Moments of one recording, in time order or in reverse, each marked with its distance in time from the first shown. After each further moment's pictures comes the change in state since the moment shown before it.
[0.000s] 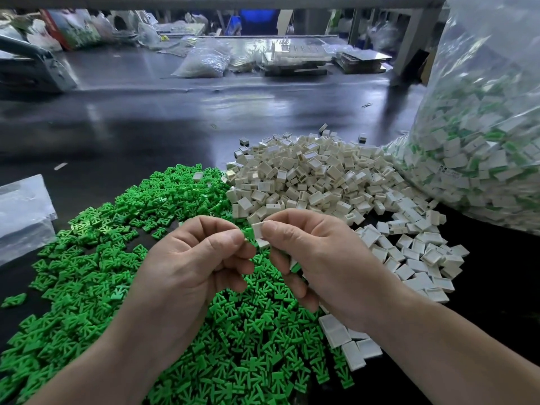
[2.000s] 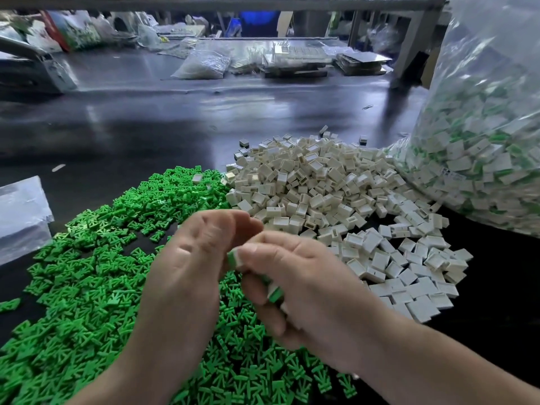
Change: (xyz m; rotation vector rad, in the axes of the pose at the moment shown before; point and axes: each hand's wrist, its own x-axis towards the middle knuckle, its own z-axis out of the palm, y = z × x) left_hand -0.015 0.010 0.025 0.302 0.108 0.250; right_hand -0.012 -0.004 0.025 0.146 -0.178 0.078
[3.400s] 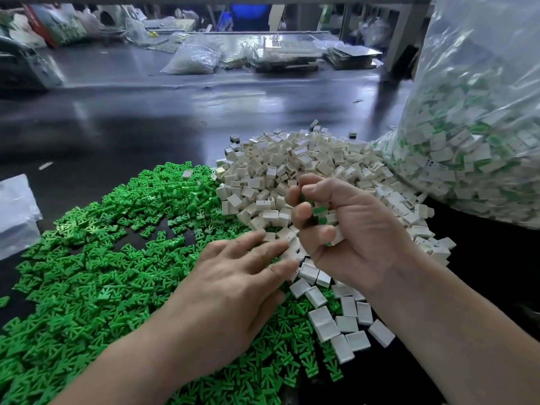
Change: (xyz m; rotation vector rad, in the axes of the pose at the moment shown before) left_hand 0.007 -0.030 -0.002 1.169 -0.603 0.455; right_hand 0.015 -0.022 -0.052 0.672 0.269 -0.026
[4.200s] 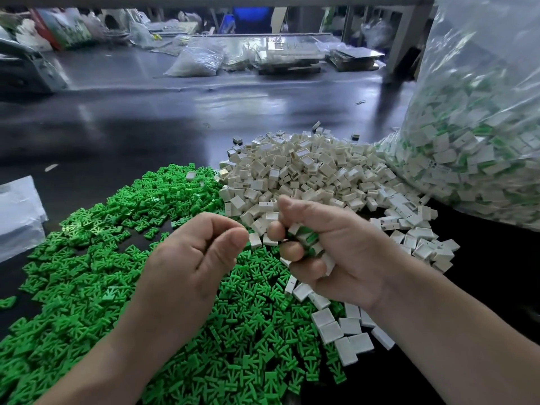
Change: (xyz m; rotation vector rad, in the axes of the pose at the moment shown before) left_hand -0.007 -0.007 -0.018 -0.581 0.446 -0.456; right_hand -0.002 0.011 -0.004 -0.256 -0.202 0.153
